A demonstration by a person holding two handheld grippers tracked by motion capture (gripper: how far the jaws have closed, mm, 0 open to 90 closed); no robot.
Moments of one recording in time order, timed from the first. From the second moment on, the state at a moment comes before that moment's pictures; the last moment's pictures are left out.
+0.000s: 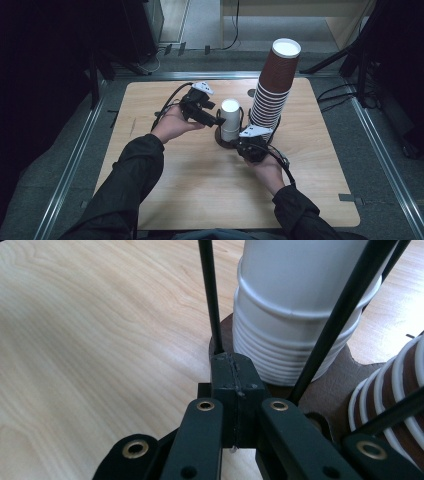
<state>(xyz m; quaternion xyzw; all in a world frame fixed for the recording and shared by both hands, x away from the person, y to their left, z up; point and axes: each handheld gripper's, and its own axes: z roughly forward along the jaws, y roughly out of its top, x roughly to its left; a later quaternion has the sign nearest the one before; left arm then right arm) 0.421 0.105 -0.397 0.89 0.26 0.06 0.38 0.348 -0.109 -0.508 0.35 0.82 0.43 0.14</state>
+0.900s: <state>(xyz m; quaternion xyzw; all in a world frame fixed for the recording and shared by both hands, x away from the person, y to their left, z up) 0.445 0.073 -0.395 0.90 0.23 0.07 0.37 0.360 -0.097 -0.513 0.38 0.80 0.43 0.17</state>
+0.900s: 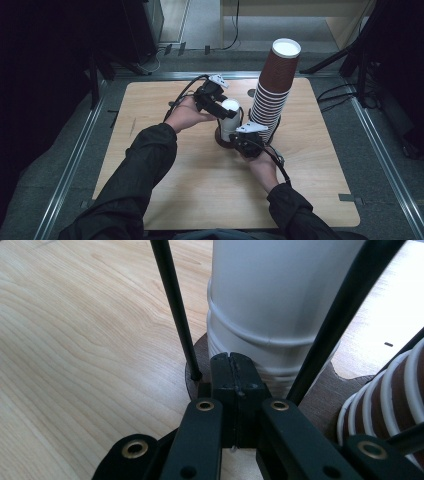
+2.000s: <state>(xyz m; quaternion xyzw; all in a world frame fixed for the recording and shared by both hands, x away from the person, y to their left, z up) 0.447 0.069 -0.393 0.90 0.23 0.08 0.37 0.357 -0.087 -0.520 0.39 0.79 0.43 0.20</state>
